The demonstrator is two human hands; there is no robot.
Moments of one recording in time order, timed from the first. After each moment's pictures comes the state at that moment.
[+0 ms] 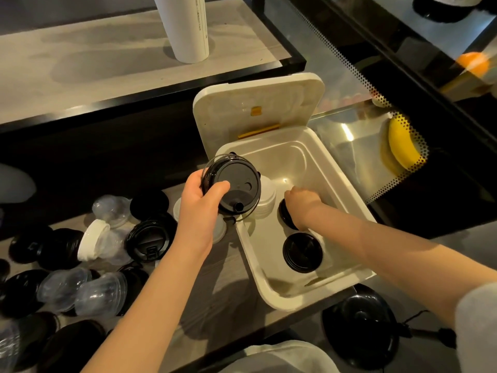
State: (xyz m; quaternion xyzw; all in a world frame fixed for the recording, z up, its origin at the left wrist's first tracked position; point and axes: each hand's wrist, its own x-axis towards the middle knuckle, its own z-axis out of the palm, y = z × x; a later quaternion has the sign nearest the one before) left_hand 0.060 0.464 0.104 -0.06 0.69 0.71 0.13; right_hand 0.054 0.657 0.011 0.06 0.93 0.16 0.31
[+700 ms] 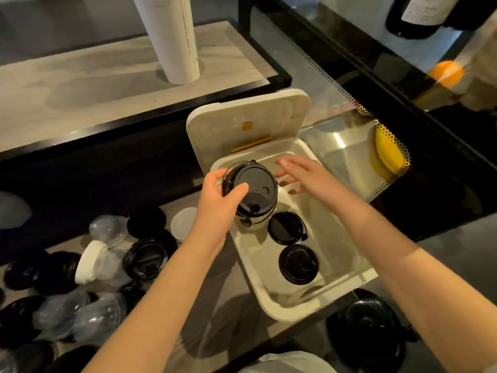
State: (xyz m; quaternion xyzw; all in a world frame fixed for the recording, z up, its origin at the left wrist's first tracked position) left_hand 0.045 0.491 0.109 -0.01 0.70 0.69 0.20; right_hand 0.067 0.677 0.101 0.15 0.79 -0.59 0.05
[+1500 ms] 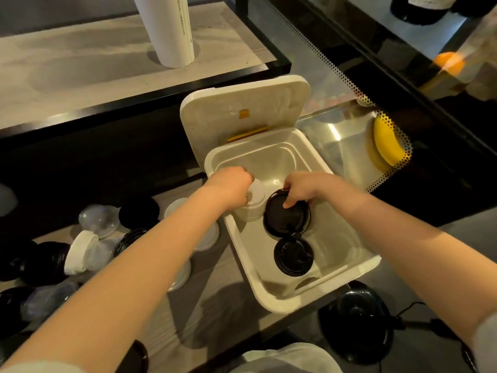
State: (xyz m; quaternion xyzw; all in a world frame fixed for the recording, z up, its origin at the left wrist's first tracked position) left_hand -0.009 0.519 0.084 0.40 0.90 -0.04 0.19; right_hand 0.042 0.685 0.072 0.18 0.89 -0.23 0.35
